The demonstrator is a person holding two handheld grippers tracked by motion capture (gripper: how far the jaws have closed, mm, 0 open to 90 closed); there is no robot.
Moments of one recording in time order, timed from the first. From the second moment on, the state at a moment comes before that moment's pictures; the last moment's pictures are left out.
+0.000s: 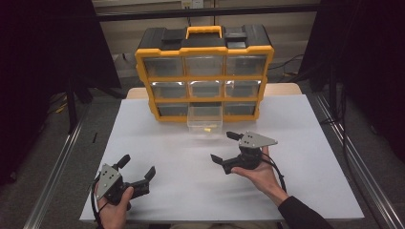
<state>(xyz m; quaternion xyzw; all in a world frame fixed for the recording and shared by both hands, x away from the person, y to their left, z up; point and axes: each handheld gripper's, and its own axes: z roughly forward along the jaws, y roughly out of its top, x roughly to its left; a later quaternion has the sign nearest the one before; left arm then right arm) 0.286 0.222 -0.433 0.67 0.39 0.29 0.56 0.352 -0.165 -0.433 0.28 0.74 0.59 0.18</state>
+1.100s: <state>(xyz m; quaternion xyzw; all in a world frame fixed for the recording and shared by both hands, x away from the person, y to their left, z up) 0.287 0.220 -0.434 0.67 0.39 0.28 0.57 0.379 -0.132 -0.439 0.25 0.77 0.57 0.17</state>
